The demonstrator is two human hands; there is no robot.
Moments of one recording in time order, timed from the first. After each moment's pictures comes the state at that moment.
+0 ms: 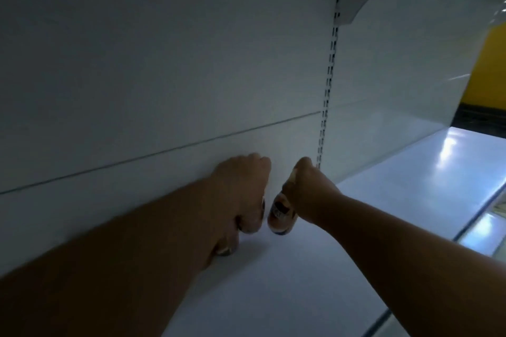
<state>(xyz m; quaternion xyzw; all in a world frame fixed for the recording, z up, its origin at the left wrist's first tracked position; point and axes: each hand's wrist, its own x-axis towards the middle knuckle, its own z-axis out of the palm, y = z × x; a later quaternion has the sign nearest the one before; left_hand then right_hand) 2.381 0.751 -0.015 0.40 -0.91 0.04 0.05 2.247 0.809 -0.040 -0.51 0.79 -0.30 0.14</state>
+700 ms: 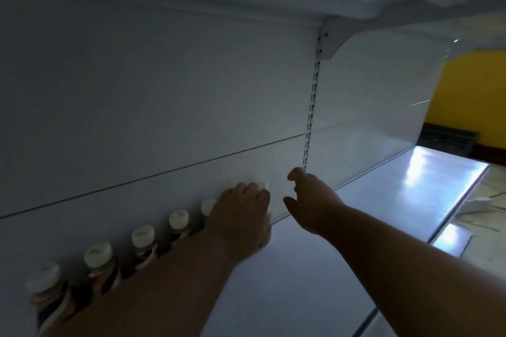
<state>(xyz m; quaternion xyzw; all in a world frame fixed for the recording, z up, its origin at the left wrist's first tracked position) 2.391 0.771 -0.039 0.29 -0.93 0.14 0.17 2.240 0.833 -0.014 -0.56 0.79 -0.25 0.04</state>
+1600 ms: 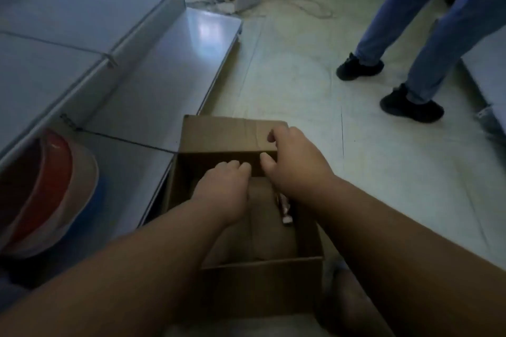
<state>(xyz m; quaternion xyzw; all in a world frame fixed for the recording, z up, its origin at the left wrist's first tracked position) 2.224 1.164 -0.259 0.06 -0.98 -0.16 -0.07 2.157 1.285 -0.209 -0.22 0.95 -0.21 0.07</state>
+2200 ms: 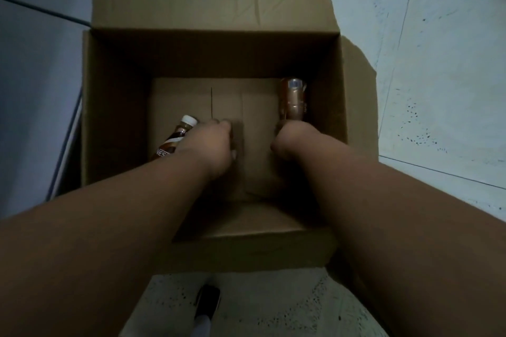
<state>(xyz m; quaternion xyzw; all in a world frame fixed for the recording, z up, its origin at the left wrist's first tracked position) 2.176 1.162 -0.476 0.14 -0.91 -0.20 -0.34 2.089 1.301 -0.497 -0.04 0.86 0.03 0.51</state>
